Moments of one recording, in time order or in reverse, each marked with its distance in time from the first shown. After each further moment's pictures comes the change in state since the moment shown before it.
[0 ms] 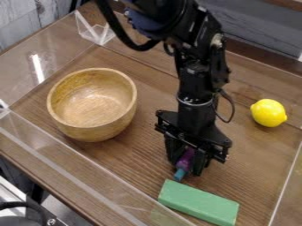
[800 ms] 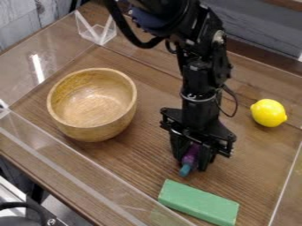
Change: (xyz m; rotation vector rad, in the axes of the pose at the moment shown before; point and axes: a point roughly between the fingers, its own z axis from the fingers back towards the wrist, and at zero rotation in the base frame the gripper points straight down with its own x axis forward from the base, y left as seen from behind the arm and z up) arm 0.012 0.005 -0.002 -0.019 -0.021 0.023
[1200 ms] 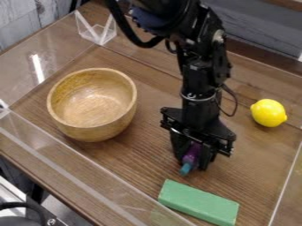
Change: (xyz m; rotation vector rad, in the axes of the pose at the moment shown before) arm -0.001 0.004 0.000 -0.001 0.008 0.012
